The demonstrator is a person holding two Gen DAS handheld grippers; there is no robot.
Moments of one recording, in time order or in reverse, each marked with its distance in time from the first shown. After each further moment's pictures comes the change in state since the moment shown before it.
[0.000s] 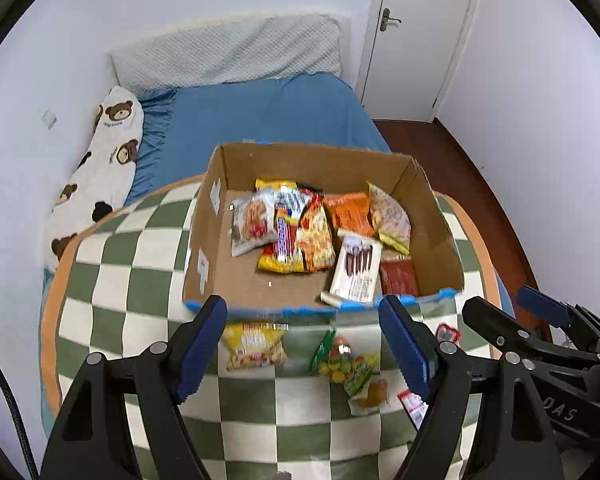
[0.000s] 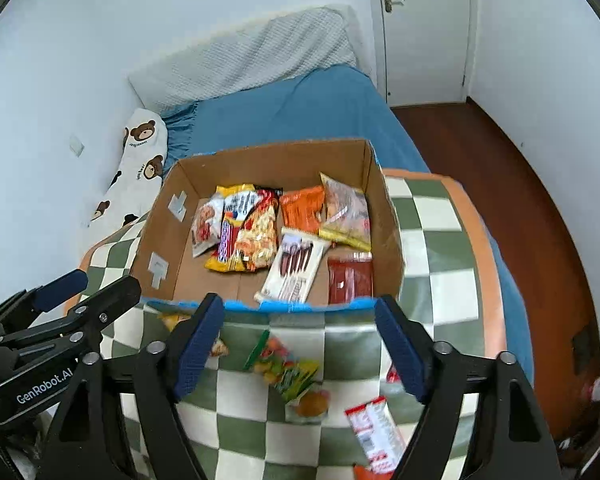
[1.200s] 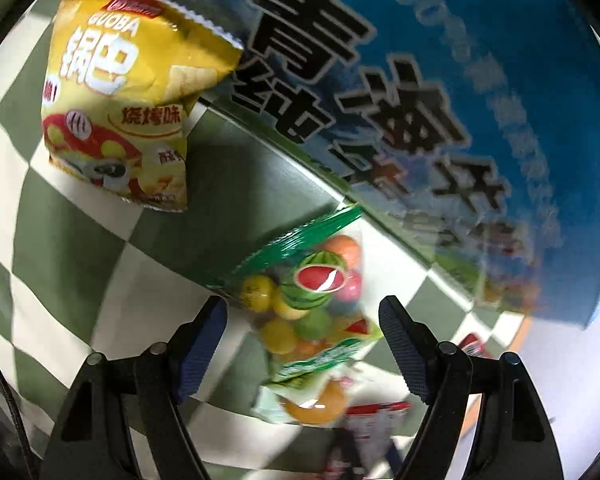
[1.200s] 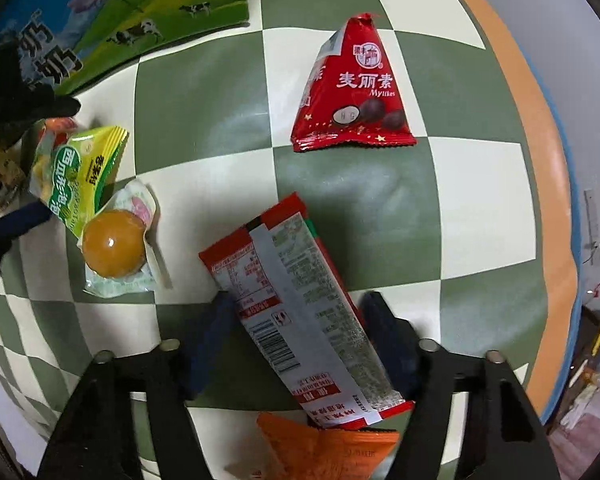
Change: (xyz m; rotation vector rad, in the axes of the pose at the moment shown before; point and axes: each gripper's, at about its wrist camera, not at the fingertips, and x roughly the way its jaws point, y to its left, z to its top) left arm 0.219 -0.023 -0.115 -0.582 0.386 -0.065; right arm 0.169 -0.114 -0.198 0.104 0.463 -0.222
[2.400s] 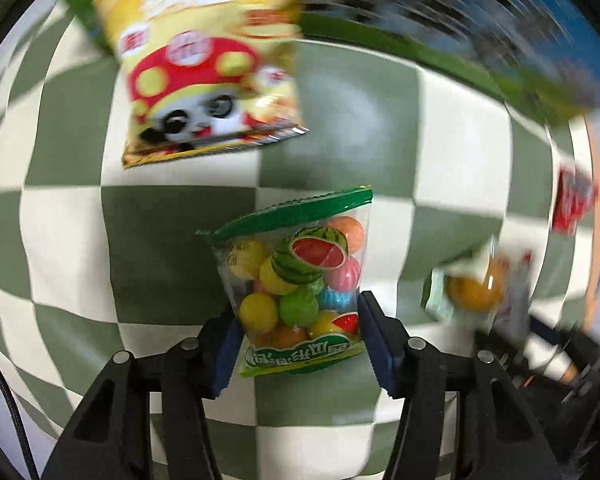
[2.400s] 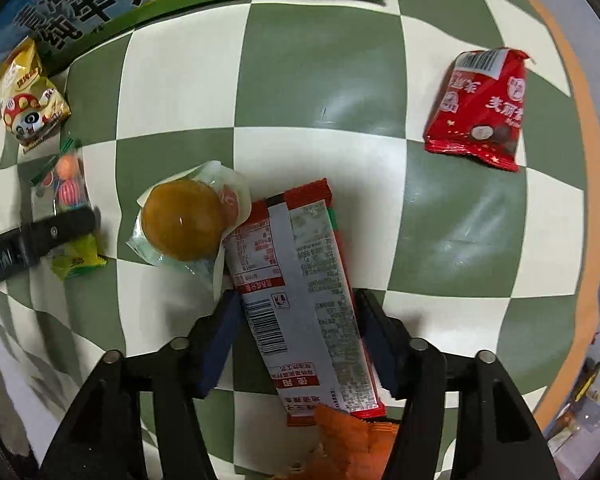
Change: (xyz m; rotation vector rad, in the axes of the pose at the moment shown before) left arm 0.006 0.026 -0.045 0.522 0.084 0.233; right arm -0.007 0.052 0.004 -0.165 0.074 0.056
